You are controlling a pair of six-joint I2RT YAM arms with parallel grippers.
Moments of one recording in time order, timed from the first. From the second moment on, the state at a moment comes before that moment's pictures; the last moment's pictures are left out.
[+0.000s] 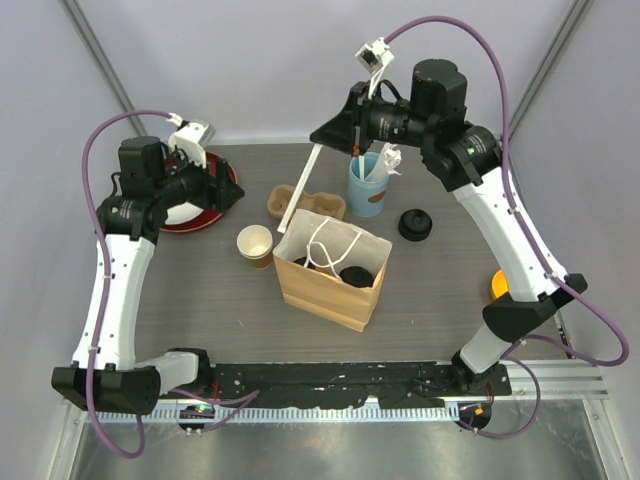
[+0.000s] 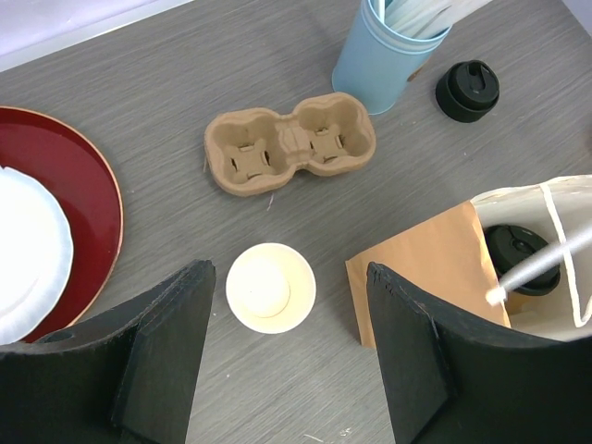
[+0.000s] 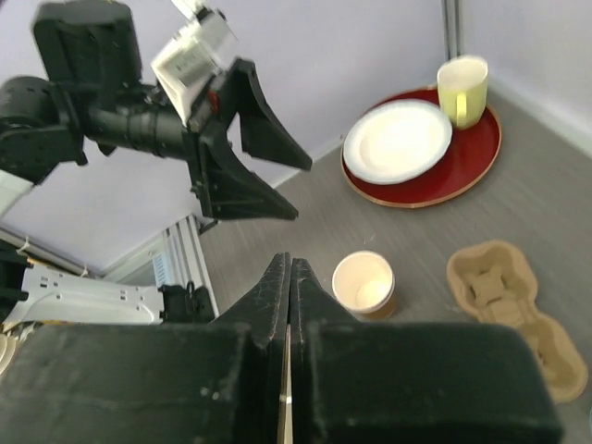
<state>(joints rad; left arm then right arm) -0.06 1.20 1.46 -0.76 0.52 0.10 0.56 1.63 2.13 -0.57 -0.62 0.29</state>
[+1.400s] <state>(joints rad) -0.06 1.19 1.44 -0.76 0.55 0.10 0.57 1.62 2.07 -0.68 -0.76 0.28</state>
